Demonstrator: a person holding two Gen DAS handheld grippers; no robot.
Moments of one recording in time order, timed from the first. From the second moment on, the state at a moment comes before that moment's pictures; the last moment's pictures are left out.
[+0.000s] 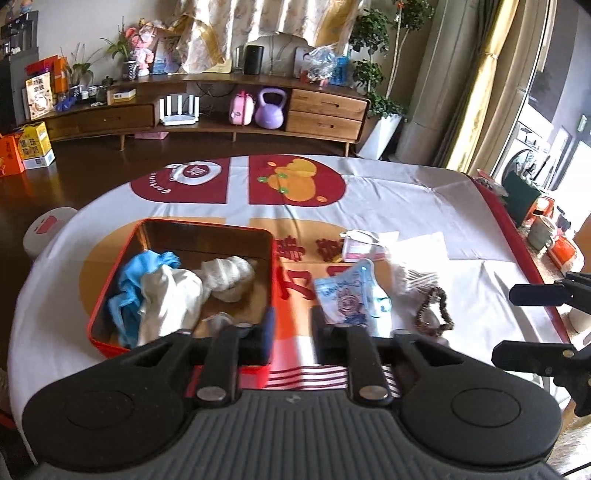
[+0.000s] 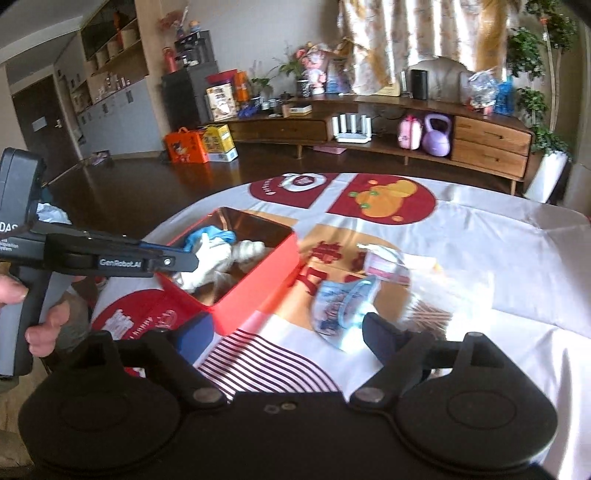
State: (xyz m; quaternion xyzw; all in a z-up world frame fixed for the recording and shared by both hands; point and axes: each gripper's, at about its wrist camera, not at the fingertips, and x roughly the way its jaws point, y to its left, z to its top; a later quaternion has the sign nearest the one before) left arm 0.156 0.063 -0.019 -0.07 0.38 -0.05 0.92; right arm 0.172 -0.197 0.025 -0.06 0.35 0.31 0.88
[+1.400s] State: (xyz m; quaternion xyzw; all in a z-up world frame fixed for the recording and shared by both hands) left arm 0.268 -0.042 -0.109 -0.05 0.45 -0.07 0.89; right arm 0.249 -0.259 -0.073 -0.05 0.44 0.24 0.87
